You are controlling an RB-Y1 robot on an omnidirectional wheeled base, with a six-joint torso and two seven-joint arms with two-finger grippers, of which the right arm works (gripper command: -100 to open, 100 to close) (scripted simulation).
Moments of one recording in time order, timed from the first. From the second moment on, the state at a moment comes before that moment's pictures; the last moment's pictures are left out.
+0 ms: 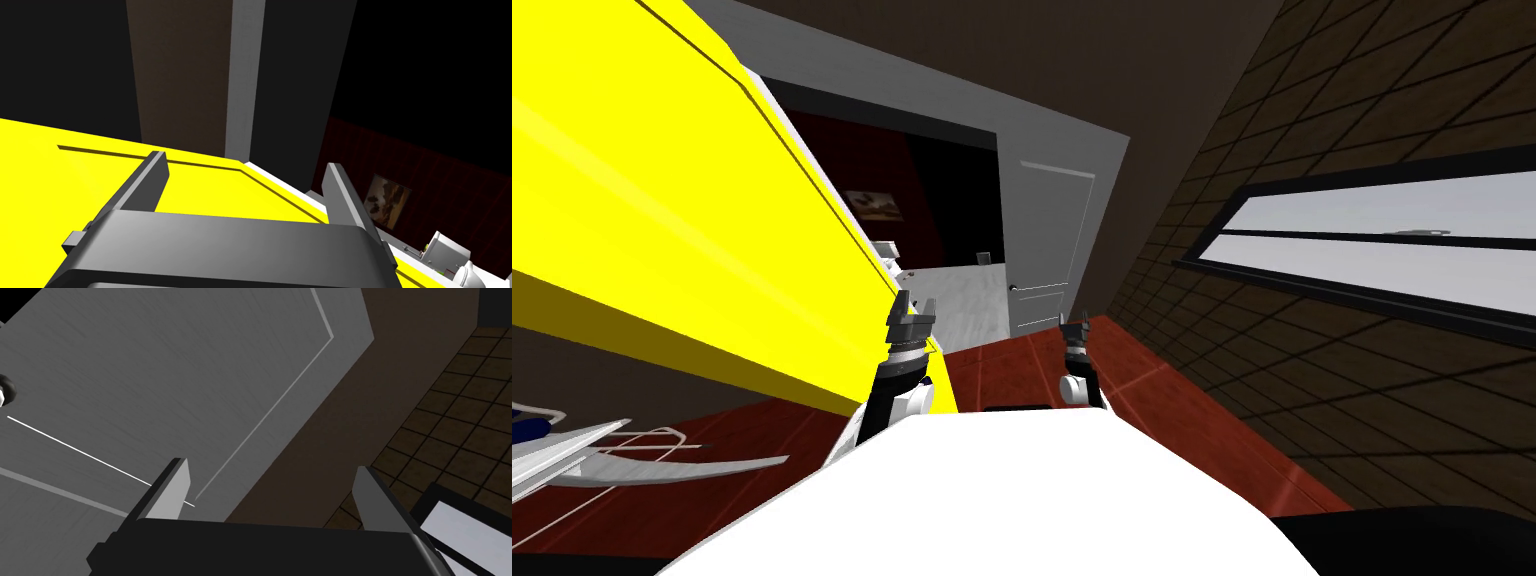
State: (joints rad) arm 0.27 -0.07 0.16 -1.70 -0.35 -0.67 -0.45
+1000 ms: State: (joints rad) arm 0.15 -0.08 0.21 -1.43 -0.48 -0.74 -0.60
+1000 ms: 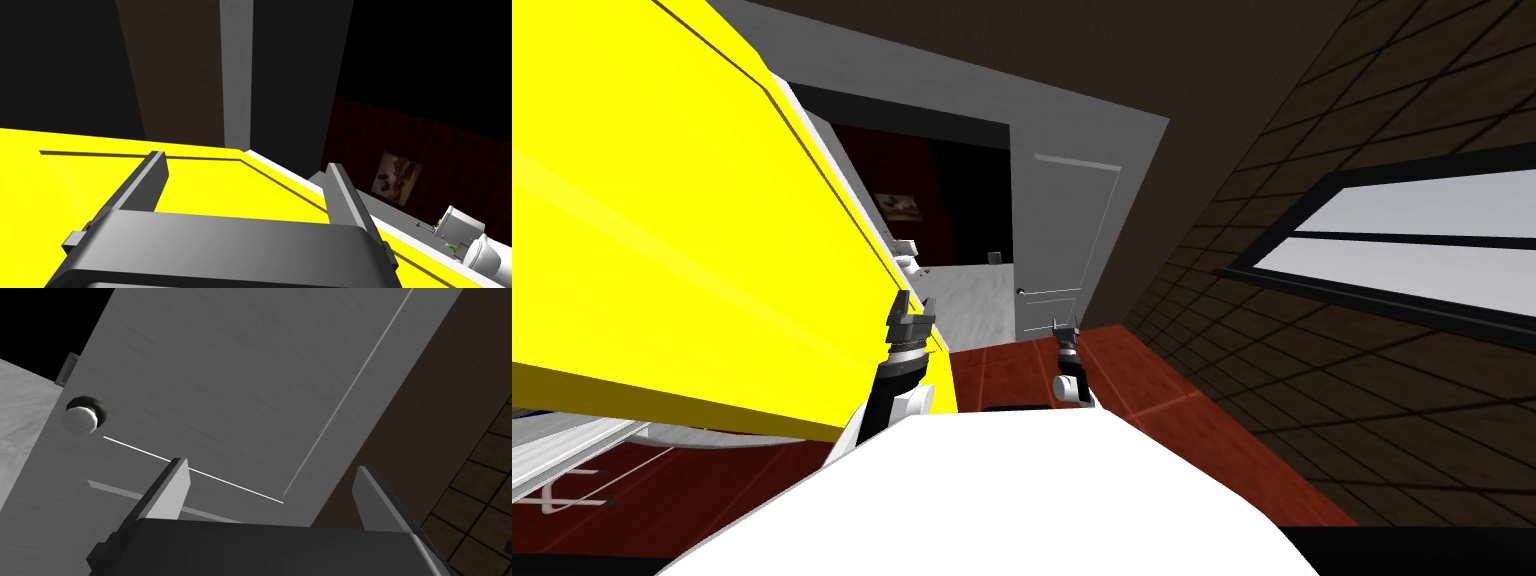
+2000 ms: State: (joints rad) arm 0.03 -0.08 0.27 -1.12 -0.63 -0.82 -0.78
